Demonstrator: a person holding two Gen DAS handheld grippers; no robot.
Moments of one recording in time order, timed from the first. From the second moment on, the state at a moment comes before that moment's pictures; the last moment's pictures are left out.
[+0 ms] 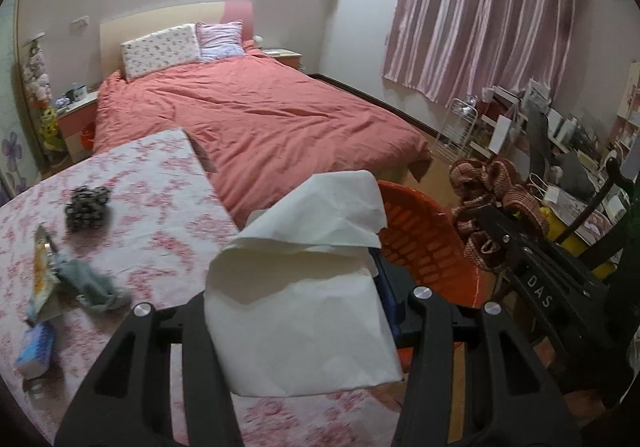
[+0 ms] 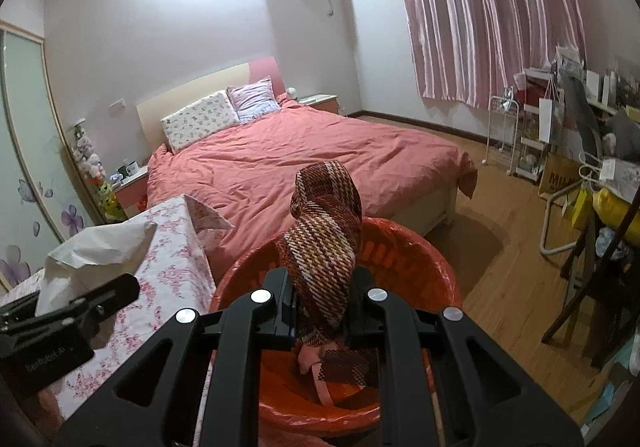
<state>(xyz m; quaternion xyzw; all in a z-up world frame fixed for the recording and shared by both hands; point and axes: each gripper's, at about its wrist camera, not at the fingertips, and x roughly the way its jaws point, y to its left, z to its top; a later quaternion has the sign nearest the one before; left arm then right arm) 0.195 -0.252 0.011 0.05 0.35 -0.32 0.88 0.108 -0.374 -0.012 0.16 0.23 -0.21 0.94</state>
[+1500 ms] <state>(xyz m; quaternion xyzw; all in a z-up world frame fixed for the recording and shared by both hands) 0.203 -0.086 -0.011 0.03 0.37 -0.14 0.92 0.129 -0.299 -0.013 0.15 0.28 -0.11 0.94</state>
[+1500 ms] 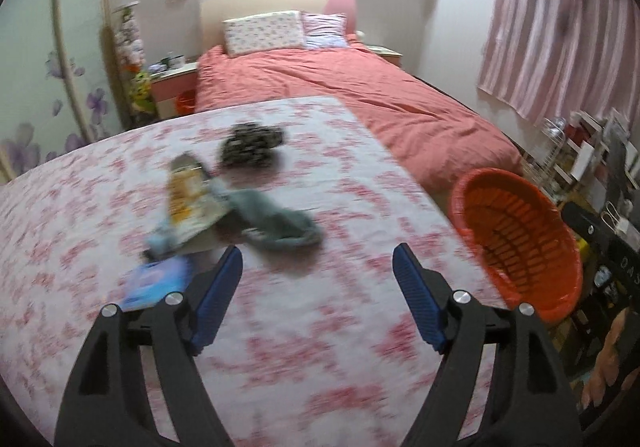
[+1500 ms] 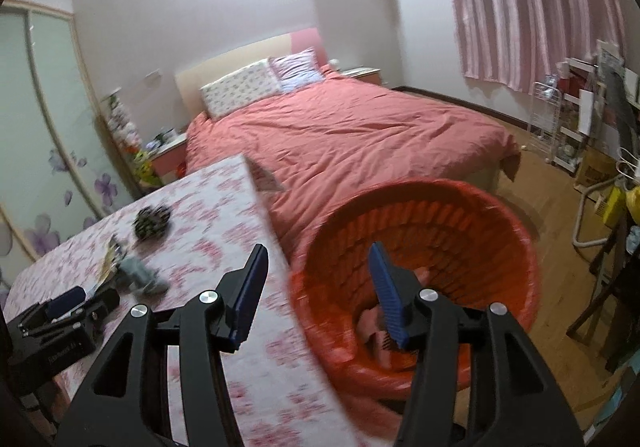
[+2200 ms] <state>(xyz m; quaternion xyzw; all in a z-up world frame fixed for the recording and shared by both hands) 0.205 0.130 -0.032 -0.04 0.39 0.05 0.92 0.188 -0.087 -0.029 0.09 0.37 0.10 0.92</state>
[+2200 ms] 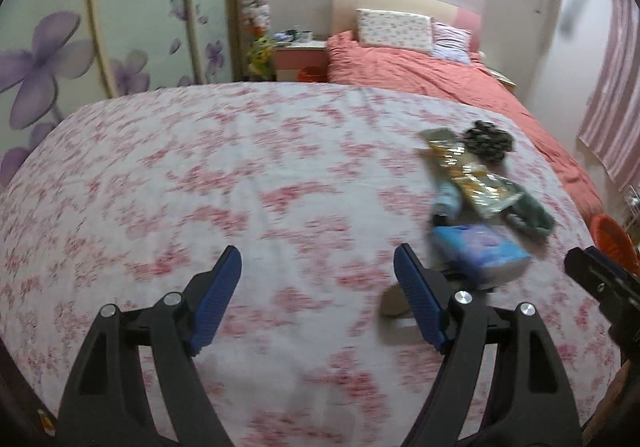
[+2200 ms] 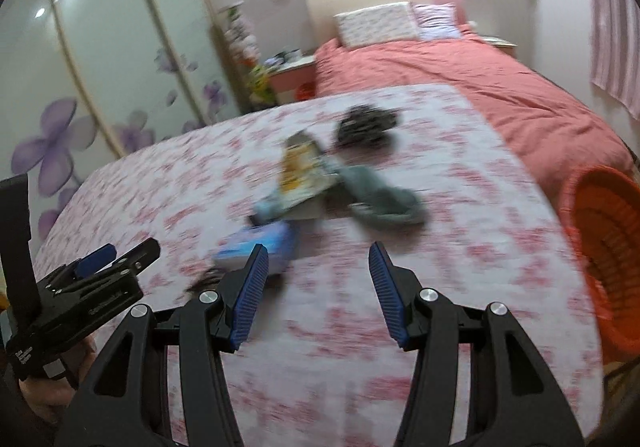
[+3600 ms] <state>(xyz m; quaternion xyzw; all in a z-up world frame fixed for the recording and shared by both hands) 0.205 0.044 -0.055 0.05 0.40 -0.09 0.91 0.193 -0.191 -0.068 0.13 0.38 -0.05 0.91</state>
